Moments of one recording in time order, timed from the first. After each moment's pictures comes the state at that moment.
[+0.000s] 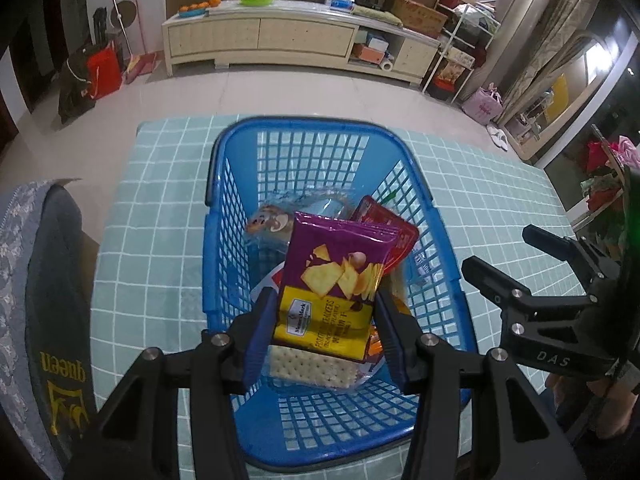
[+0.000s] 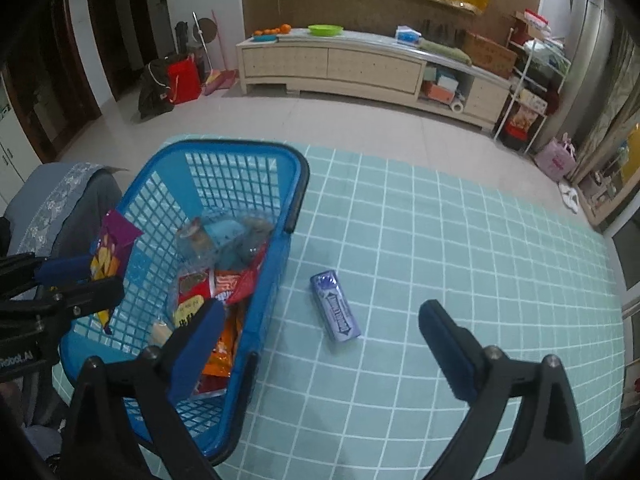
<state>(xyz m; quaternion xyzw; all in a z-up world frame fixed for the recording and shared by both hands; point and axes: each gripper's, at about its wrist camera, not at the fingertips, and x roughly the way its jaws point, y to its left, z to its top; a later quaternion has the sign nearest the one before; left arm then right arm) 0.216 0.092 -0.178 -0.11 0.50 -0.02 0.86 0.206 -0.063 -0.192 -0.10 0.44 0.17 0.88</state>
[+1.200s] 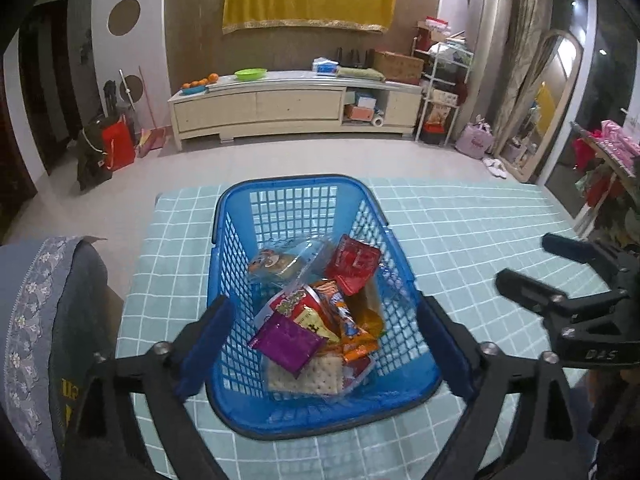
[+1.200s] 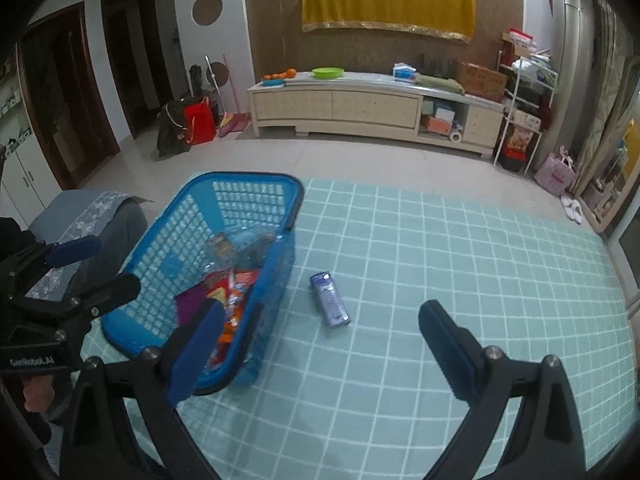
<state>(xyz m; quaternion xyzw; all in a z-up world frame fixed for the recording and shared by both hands) 0.159 0.048 -0.144 -0.03 0.38 0.01 0.92 0.153 -0.113 -0.159 -0.07 0.36 0.20 0.91</state>
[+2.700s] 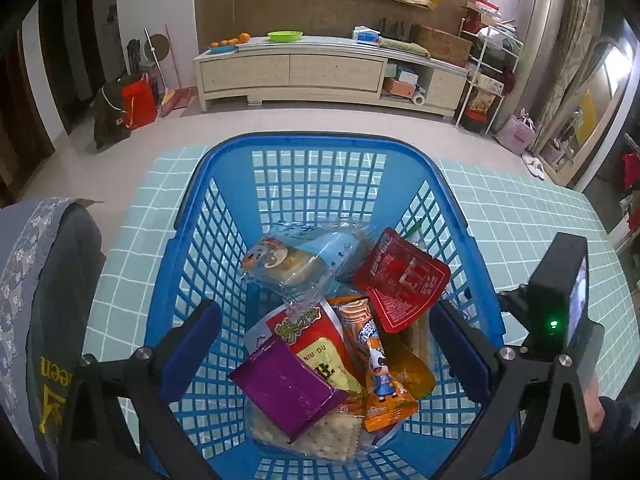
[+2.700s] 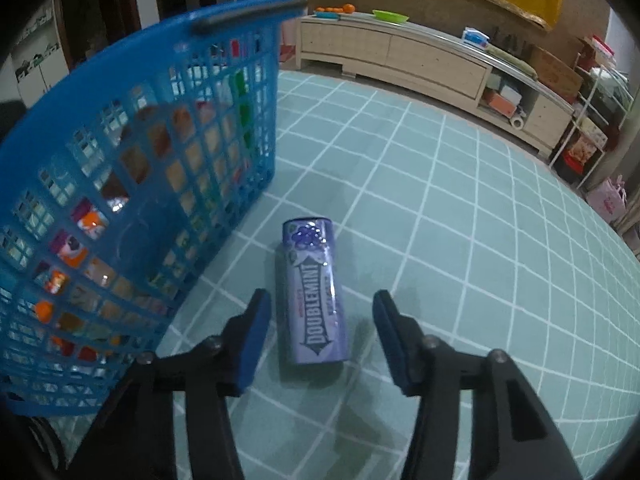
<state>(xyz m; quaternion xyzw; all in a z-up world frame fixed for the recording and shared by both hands) 0.238 0.060 -0.207 -0.06 0.43 0.07 0.90 0.240 -0.088 -0.306 -0.17 0.42 0.28 0.85</state>
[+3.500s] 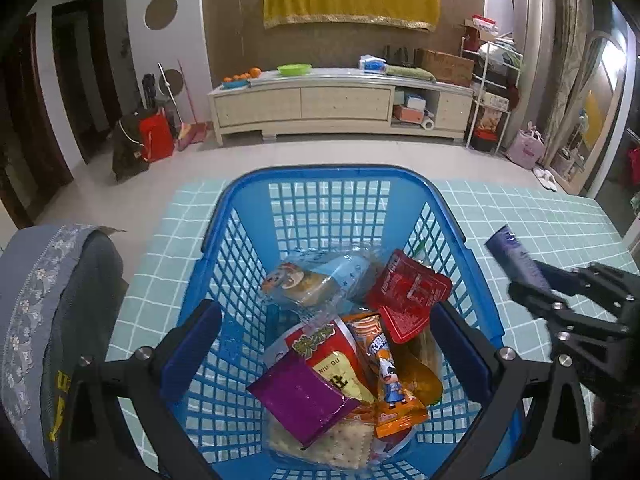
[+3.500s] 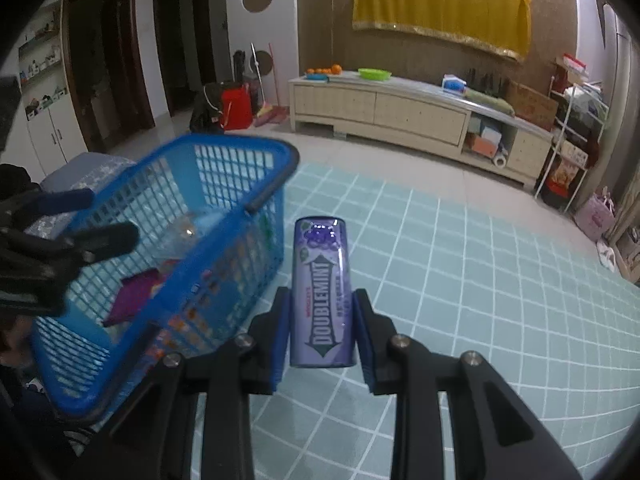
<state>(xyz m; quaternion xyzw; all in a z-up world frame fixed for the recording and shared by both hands) 0.220 0.051 -0.197 -0.03 0.37 0.10 0.92 0.179 -0.111 -0.218 -0.12 0.33 0.28 0.89</state>
